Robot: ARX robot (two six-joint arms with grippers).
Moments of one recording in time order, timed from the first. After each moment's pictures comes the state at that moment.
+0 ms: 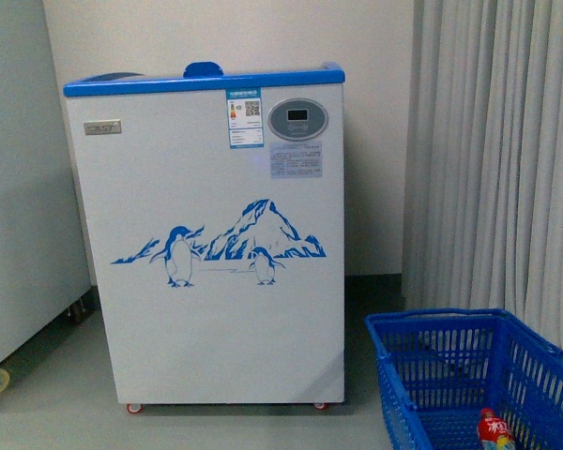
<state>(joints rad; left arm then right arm) 0.00 0.00 0.01 0.00 0.00 0.00 0.00 0.00 0.02 0.00 0.00 0.00</state>
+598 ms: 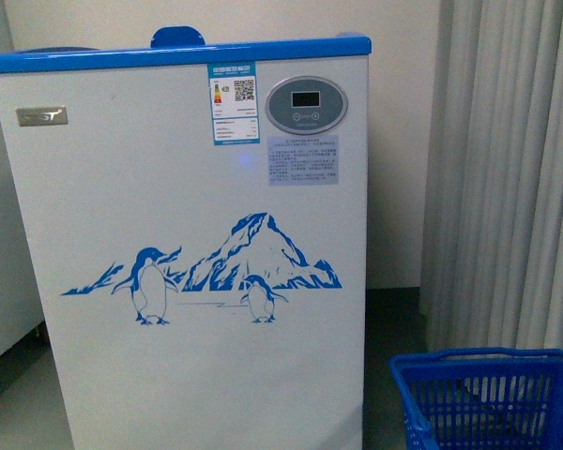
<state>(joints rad) 0.00 0.00 0.01 0.00 0.00 0.00 0.00 0.00 0.02 0.00 0.00 0.00</state>
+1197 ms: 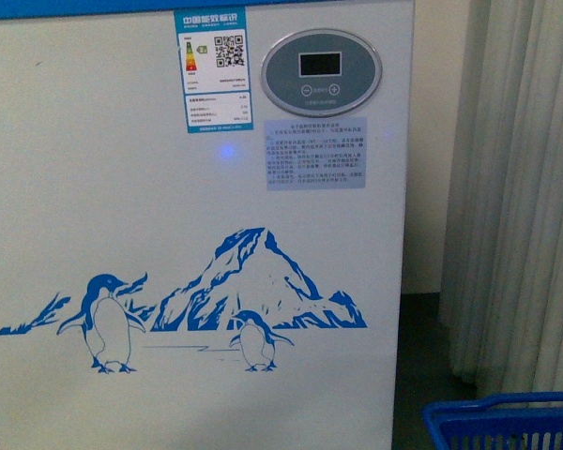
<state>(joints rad) 0.00 0.00 0.01 0.00 0.00 0.00 -0.02 0.36 0.15 -0.27 0.27 0.18</state>
